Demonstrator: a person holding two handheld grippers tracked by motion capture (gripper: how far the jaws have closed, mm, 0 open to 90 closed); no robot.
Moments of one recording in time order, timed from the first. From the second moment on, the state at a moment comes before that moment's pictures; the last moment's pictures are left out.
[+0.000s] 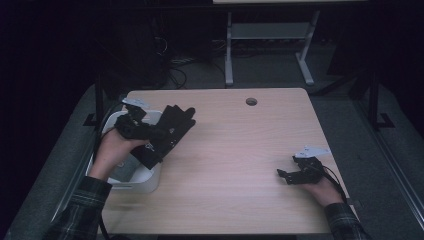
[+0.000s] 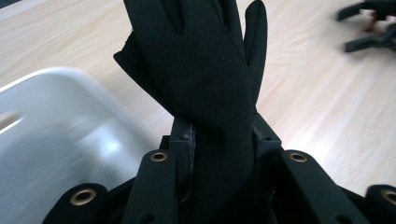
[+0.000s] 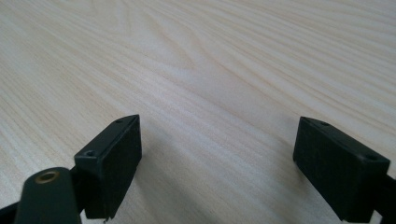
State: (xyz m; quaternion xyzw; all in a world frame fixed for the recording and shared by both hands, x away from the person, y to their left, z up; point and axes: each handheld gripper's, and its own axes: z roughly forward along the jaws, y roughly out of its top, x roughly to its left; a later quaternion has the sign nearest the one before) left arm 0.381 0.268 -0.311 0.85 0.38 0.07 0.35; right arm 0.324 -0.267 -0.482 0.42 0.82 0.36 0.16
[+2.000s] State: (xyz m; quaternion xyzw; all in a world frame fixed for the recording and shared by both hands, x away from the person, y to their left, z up) left arm 0.353 0.188 -0.354 0.83 0.34 0.09 0.42; right arm 0.324 -0.266 -0.482 0.42 0.82 0.36 0.16
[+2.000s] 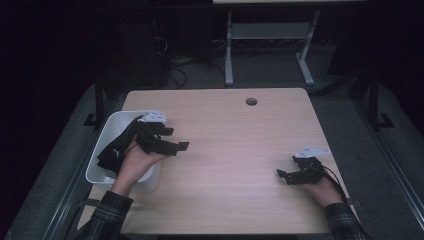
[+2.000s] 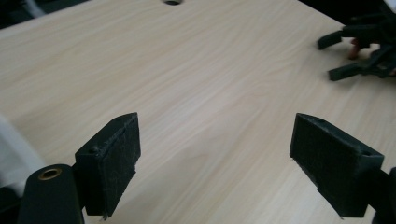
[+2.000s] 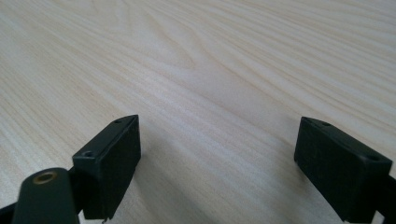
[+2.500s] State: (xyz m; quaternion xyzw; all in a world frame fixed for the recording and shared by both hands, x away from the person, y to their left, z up) left arm 0.338 0.134 -0.408 0.85 0.31 0.07 0.41; right arm 0.324 -0.267 -0.482 0.42 0.82 0.36 0.16
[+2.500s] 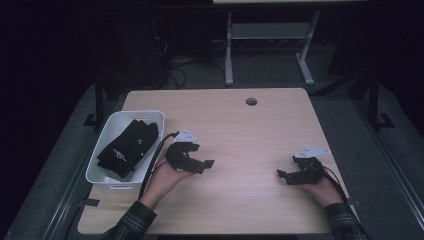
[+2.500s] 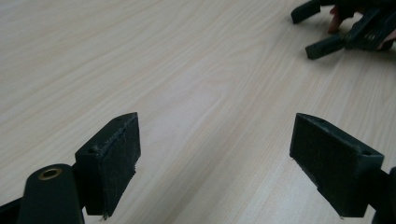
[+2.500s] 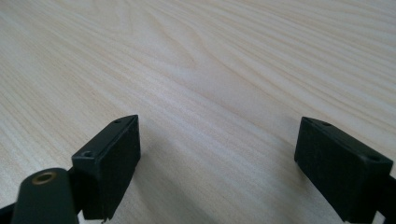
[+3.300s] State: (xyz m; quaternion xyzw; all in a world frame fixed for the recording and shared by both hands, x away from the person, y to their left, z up) left arm 0.328 0.108 -0.478 0.88 0.26 0.11 0.37; right arm 0.323 -0.266 -0.482 0.42 0.82 0.36 0.16
